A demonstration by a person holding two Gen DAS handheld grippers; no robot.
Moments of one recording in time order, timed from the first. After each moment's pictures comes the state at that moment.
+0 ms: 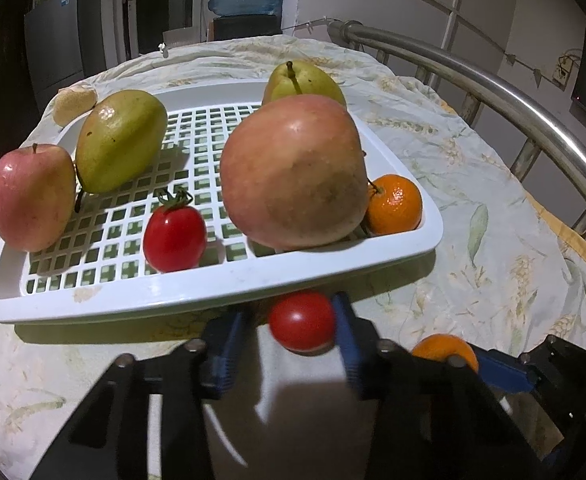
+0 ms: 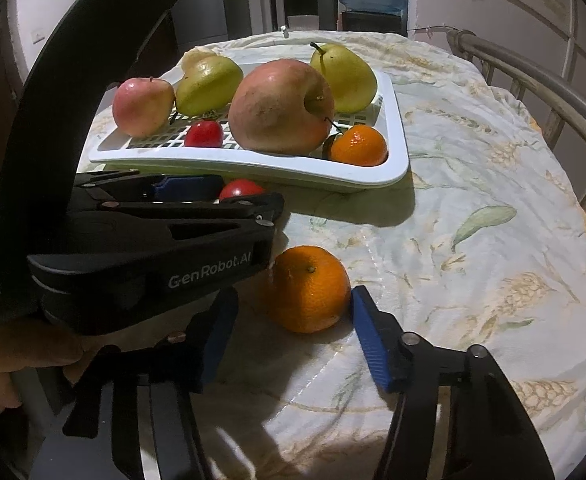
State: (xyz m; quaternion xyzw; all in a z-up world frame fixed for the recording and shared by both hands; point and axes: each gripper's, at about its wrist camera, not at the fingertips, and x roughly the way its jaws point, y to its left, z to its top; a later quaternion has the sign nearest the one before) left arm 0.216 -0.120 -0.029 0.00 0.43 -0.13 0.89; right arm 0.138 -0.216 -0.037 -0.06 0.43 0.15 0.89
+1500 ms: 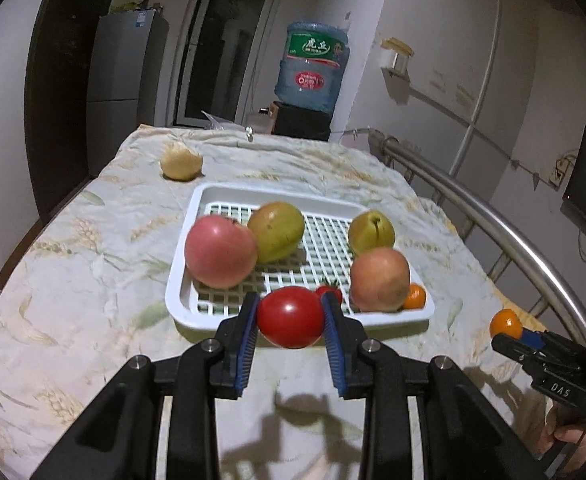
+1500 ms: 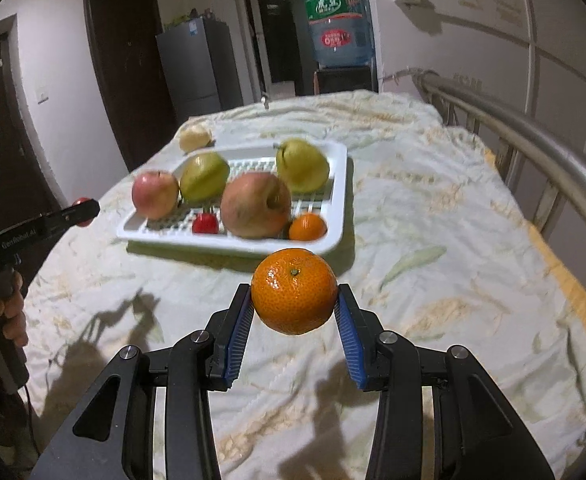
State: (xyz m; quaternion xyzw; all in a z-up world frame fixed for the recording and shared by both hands) left arm 0.147 0.017 0.064 -0.10 0.30 -0.10 0.94; right arm 0.099 -0.262 0.041 0.00 0.34 0.14 0.93
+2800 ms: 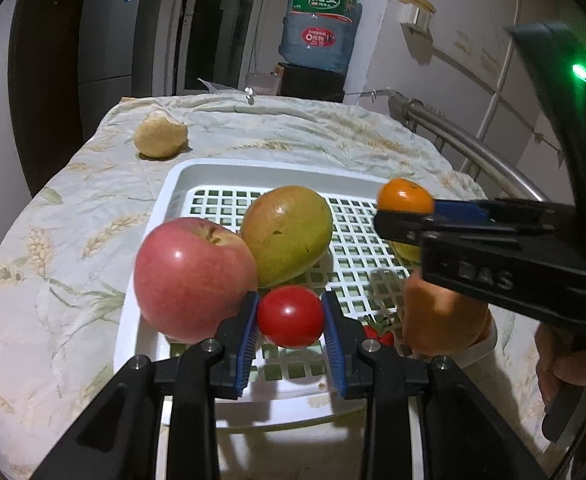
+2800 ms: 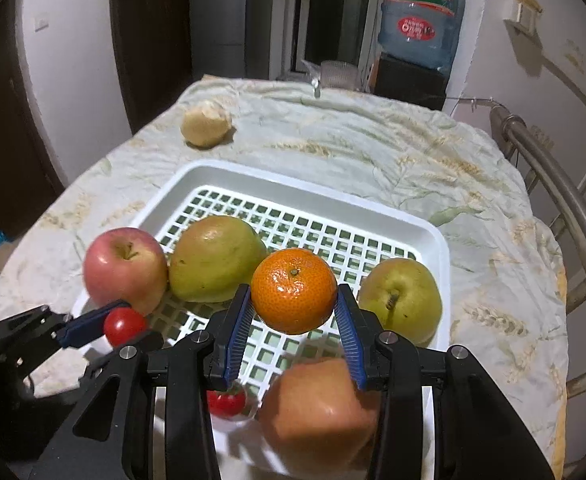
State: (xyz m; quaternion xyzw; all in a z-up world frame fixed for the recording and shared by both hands) left arm 0.251 -0.005 0.017 -0.07 0.37 -0.09 0.92; right arm 0.290 -0.118 0.045 -0.13 0.41 0.16 0.89
